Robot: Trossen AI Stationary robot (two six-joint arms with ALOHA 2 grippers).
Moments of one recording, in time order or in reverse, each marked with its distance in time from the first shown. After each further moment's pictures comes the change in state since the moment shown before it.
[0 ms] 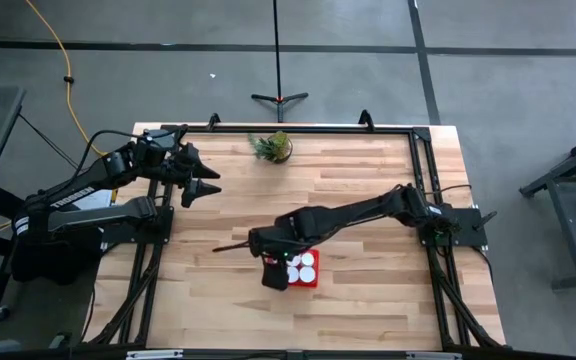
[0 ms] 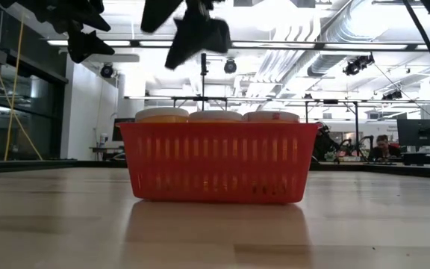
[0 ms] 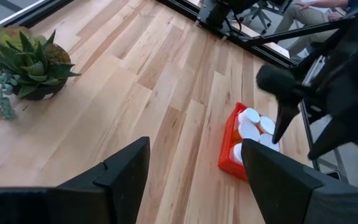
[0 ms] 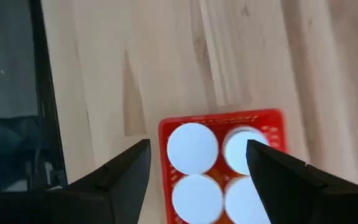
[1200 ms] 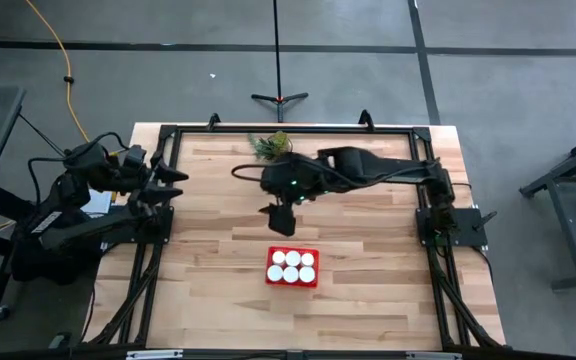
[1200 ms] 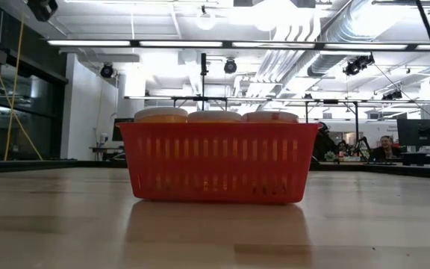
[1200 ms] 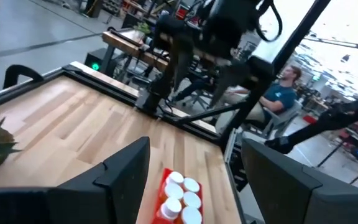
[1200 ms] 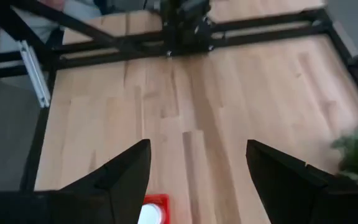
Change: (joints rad) left arm 0.000 -0.411 0.000 0.074 0.097 -0.235; right arm -0.165 -0.236 0.123 0.024 0.144 -0.279
